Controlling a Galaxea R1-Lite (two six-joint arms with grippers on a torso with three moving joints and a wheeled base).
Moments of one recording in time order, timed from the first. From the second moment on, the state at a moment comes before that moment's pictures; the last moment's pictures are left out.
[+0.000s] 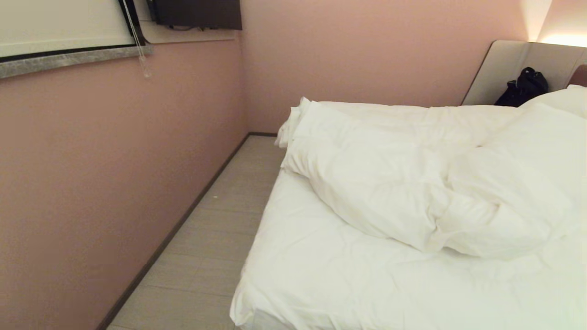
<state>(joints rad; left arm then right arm) 0.00 0.00 -0.04 0.11 -0.01 0.00 0.01 0.00 0.00 -0.01 -0.01 0.01</state>
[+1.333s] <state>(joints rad) 0.00 0.00 -0.04 0.11 -0.01 0.00 0.01 0.00 0.00 -0.01 -0.01 0.01</state>
